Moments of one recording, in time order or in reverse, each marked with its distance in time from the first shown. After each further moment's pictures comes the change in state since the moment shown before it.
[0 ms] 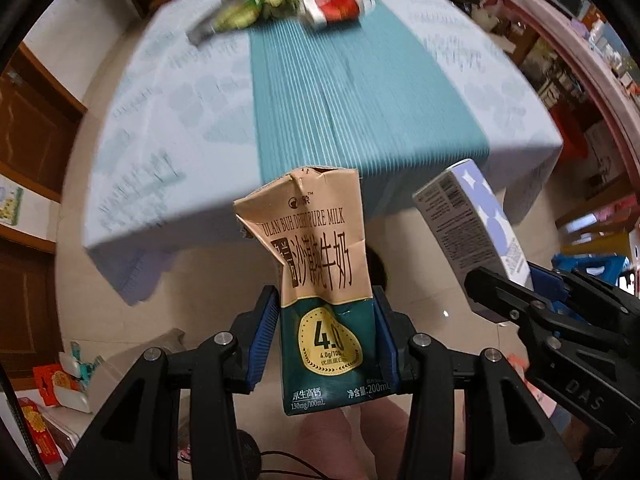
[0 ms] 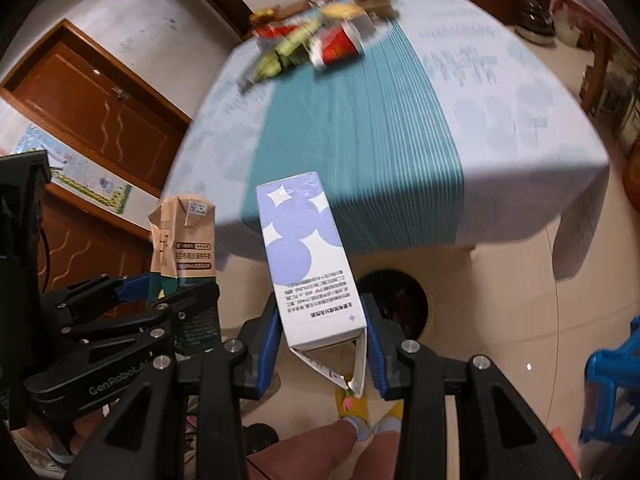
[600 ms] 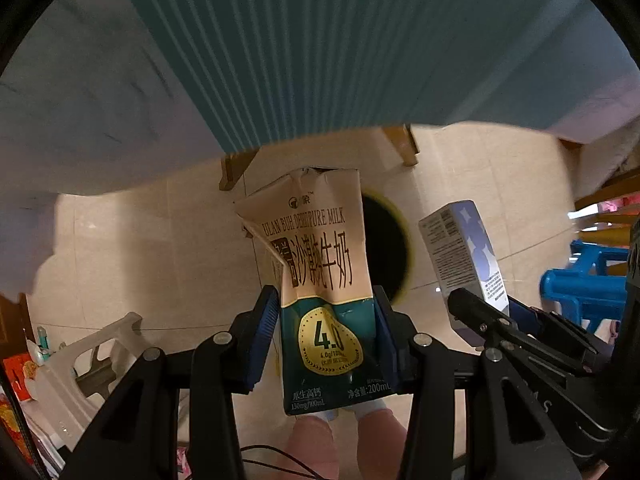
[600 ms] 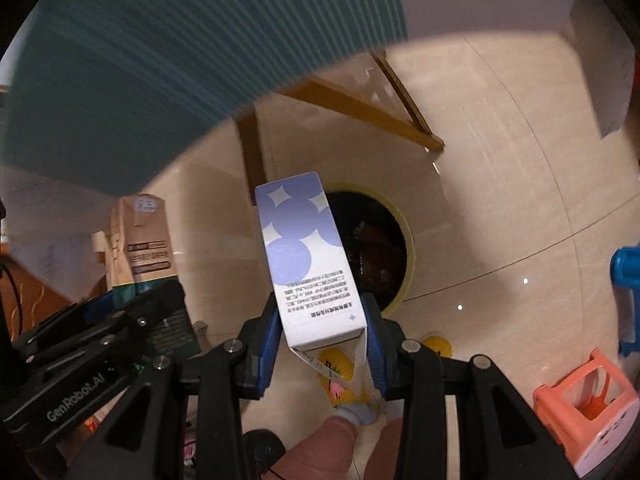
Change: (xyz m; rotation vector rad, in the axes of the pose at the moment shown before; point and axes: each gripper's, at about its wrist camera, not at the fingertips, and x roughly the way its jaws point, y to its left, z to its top) left arm 0.223 0.011 -0.025 -0.038 0.115 -0.035; right arm 0.202 -0.094 -0.075 0.275 0.139 -0.133
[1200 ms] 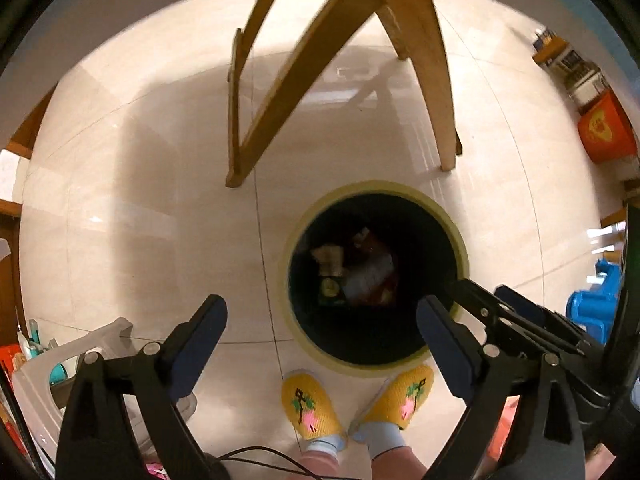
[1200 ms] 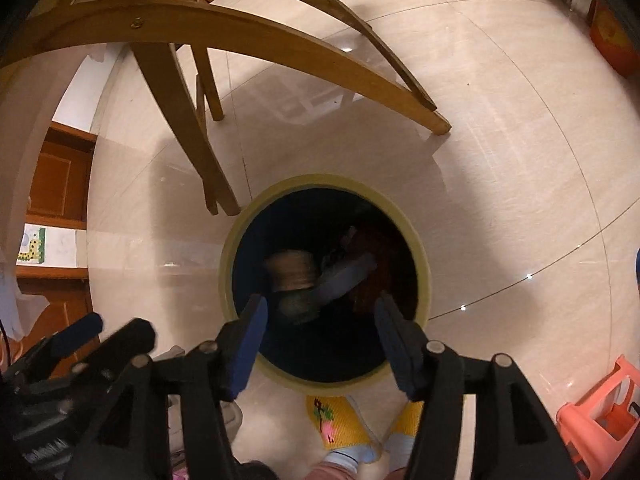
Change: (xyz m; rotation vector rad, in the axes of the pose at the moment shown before) left arm 0.084 0.022 0.010 -0.049 -0.039 0.047; right arm 0.114 -0.022 0.015 0.043 -0.012 -0.018
